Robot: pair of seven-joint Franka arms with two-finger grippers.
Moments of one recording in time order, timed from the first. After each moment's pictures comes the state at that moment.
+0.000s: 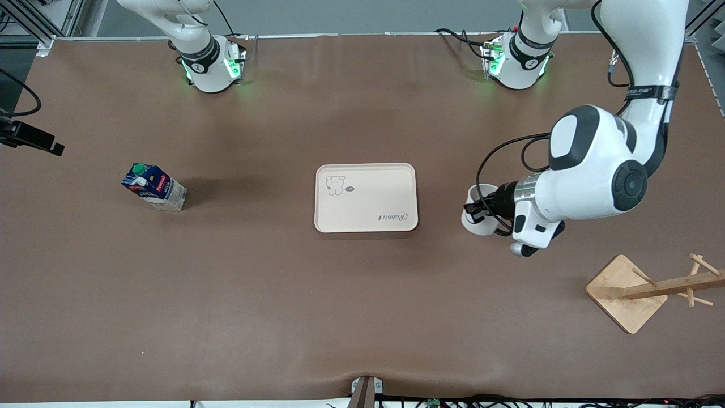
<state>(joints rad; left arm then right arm) -0.06 0.42 -0.30 -1.57 -0.37 1.86 -0.77 -0.07 0.03 -0.10 -1.55 0.03 1.48 0.05</state>
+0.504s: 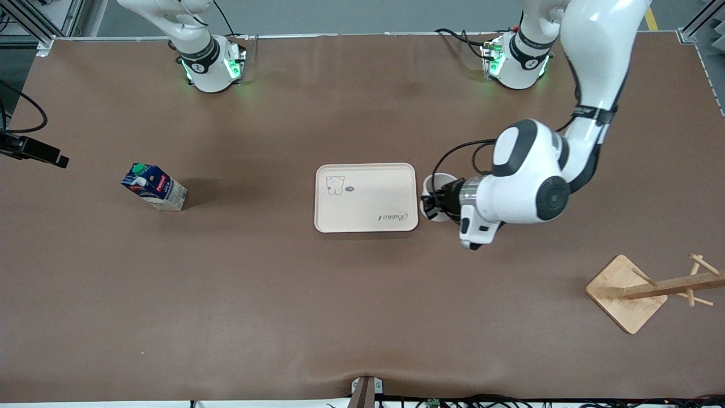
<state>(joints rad) -0.19 0.53 -0.30 -1.57 -0.48 1.93 -0.99 -0.07 0.07 -0.10 -1.55 0.03 1.50 0.05</state>
